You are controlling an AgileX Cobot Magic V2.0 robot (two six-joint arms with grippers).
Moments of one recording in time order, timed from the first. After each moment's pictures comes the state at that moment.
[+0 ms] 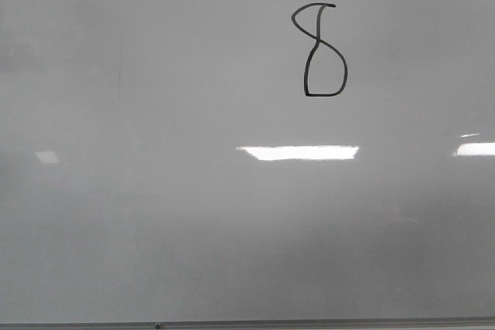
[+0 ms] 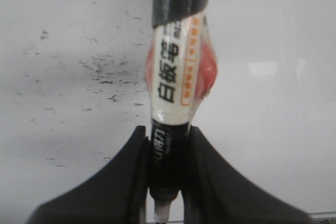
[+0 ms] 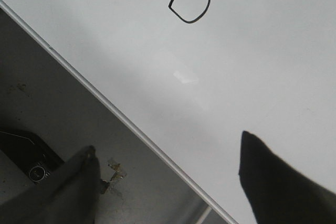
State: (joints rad) left arm -0.16 1.29 -0.96 0.20 0.63 -0.21; right arm 0.34 0.93 -1.16 0.11 1.13 -0.41
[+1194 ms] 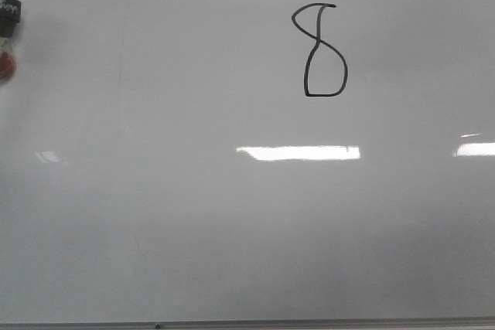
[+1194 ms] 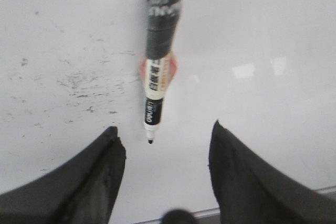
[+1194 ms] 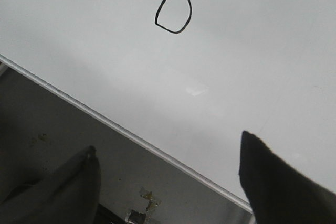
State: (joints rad) left arm -0.26 1.18 -1.00 0.18 0.73 -0.14; right arm 0.33 0.83 -1.05 0.11 1.02 -0.17
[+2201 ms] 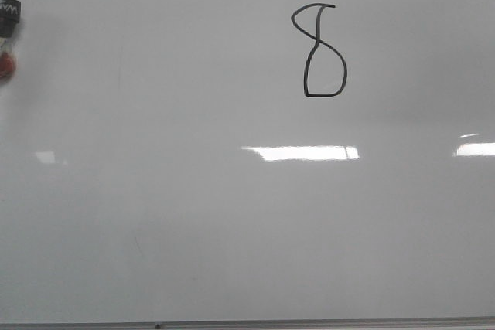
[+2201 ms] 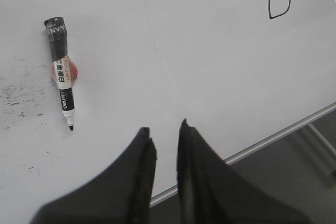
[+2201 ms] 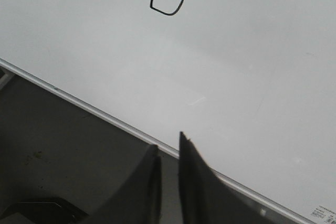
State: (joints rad) left arm -0.55 0.65 -0.83 0.14 0.83 -0.14; right arm 0.33 0.59 -0.86 0.09 0.98 -0.13
